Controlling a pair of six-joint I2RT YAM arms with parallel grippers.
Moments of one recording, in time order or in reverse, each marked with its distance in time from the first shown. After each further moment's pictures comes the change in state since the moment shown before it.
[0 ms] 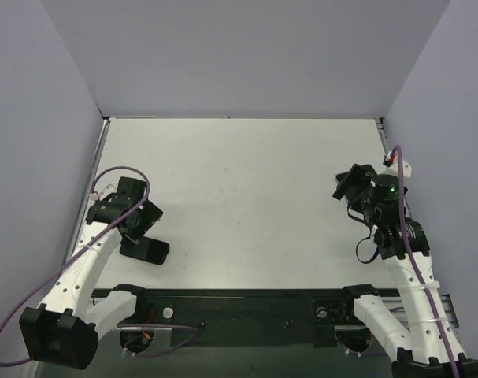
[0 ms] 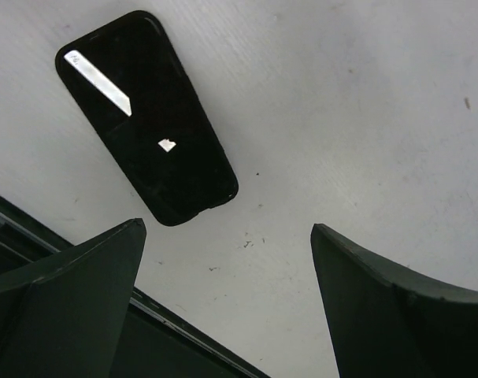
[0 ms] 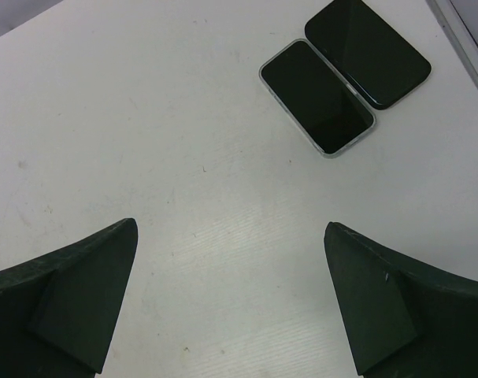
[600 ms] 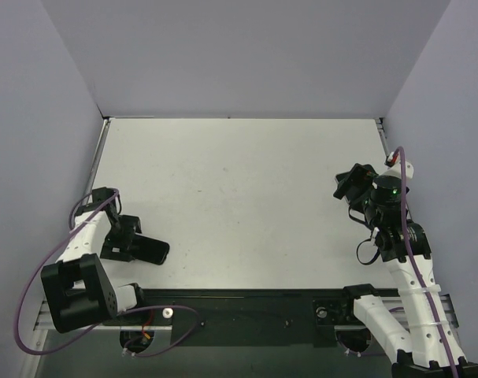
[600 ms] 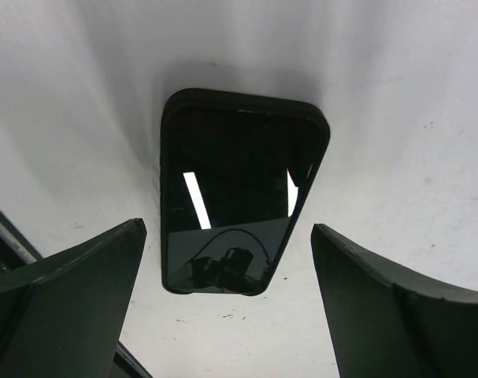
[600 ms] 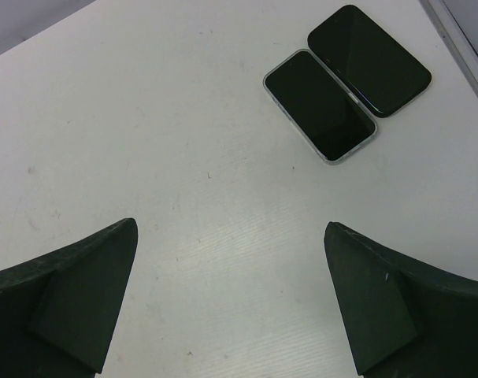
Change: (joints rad) left arm 0.451 0.268 -0.164 0.082 0.177 -0.194; right arm 0.000 -0.019 -0.002 0.022 0.001 -0.001
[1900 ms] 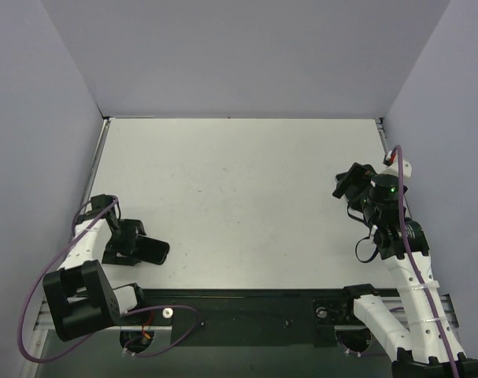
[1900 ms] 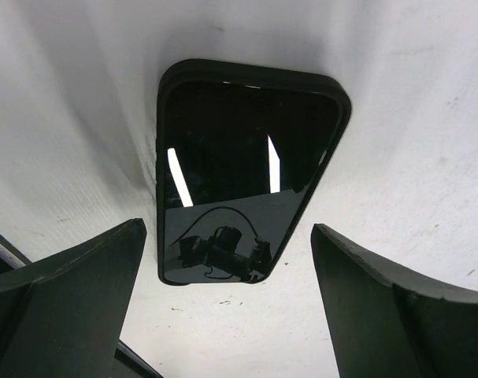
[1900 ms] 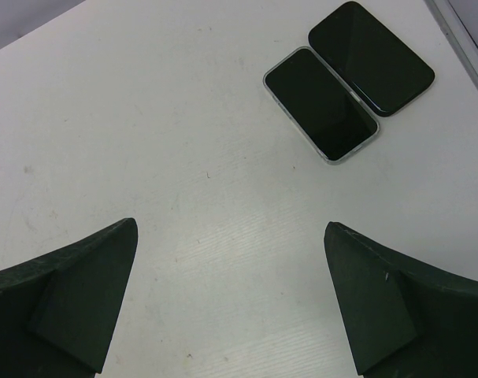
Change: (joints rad) left arm 0.037 -0.049 -0.079 0.082 0.113 -0.007; right arm 0.000 0.018 -0.007 0.015 -0.001 0.001
